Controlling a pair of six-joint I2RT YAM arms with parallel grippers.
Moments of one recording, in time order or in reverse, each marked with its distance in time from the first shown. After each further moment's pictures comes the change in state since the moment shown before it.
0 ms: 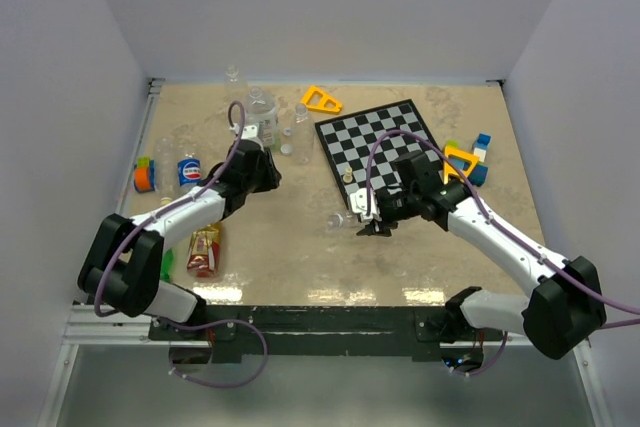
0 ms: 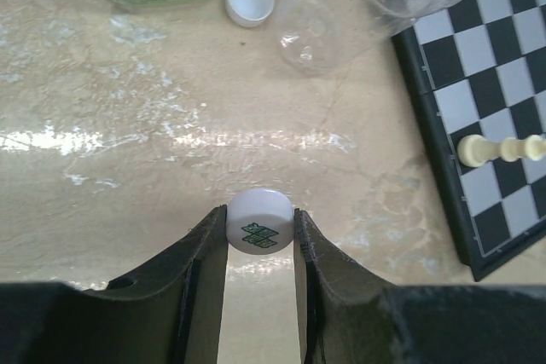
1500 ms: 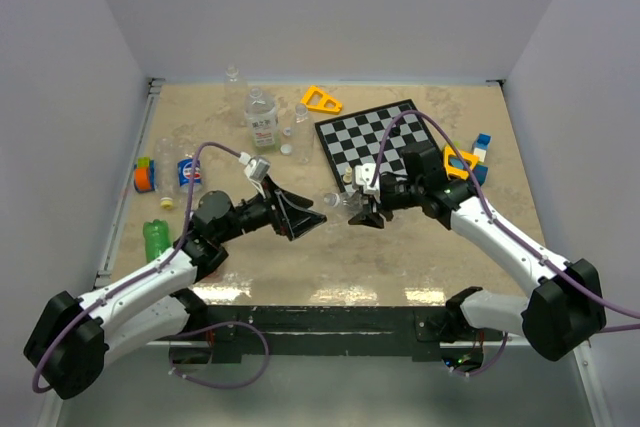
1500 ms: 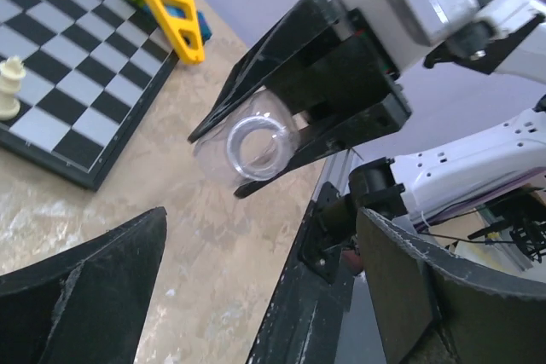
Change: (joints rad) left arm -0.205 -0.505 -0.380 0.496 0.570 -0.188; right arm -0.037 -0.008 0.000 0.183 -0.085 0.327
